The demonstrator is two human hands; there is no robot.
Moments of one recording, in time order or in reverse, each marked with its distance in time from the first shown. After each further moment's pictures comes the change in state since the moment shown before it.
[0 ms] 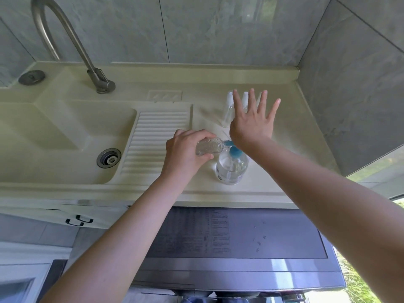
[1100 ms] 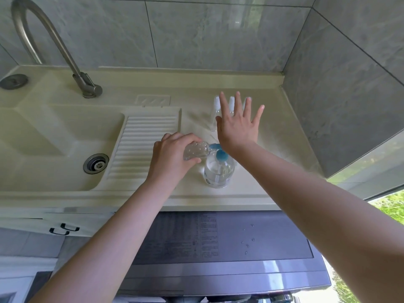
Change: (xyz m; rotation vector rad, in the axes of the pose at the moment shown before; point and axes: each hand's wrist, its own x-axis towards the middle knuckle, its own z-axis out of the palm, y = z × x) left_hand -0.001 0.007 -0.004 0.043 -0.003 0.014; right_hand 0.000 0.005 0.002 0.098 0.016 -0.007
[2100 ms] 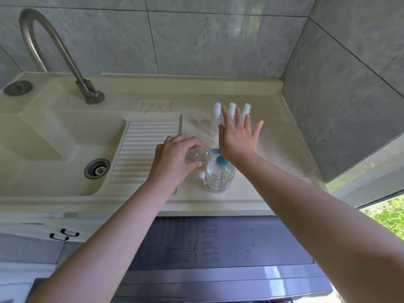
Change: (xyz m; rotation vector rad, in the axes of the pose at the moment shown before) left_hand 0.007 0.001 -0.005 0.000 -0.046 0.016; right_hand -0.002 0.001 0.008 0.170 -0.077 0.098
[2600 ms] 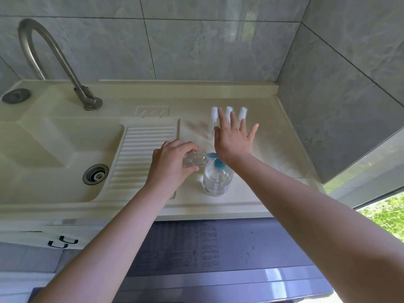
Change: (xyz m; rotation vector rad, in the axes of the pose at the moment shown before) left_hand -0.001 0.000 -0.001 0.016 0.000 0.007; right_hand 0.000 -0.005 -0.003 0.024 0.005 -0.020
